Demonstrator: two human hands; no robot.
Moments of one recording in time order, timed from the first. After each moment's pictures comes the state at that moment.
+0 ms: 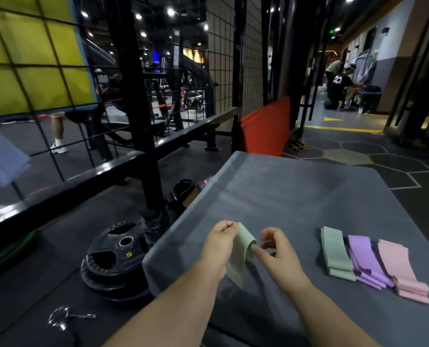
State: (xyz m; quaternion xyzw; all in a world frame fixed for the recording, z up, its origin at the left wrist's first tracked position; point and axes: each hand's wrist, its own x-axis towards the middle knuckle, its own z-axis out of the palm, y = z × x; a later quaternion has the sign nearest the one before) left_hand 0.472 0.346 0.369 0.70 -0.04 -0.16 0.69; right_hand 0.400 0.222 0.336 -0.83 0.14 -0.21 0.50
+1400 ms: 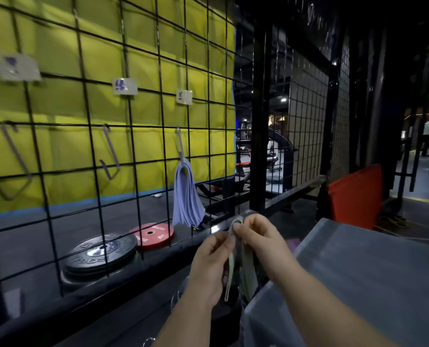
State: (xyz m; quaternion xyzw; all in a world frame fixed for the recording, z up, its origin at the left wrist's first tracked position) left_hand 0.437 0.598 0.495 0.55 -0.12 0.04 0.83; right_hand 0.440 0.470 0.525 -0.69 -0.20 -0.13 0.69
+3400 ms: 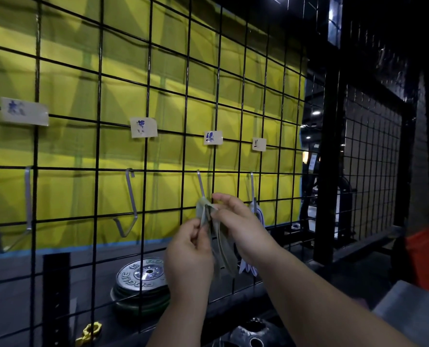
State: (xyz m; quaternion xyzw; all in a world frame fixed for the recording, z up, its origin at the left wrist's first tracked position) left_hand 0.421 0.731 0.586 0.68 0.05 0.52 0.51; right_hand 0.458 0.638 0.644 -0.64 -0.34 -0.01 0.69
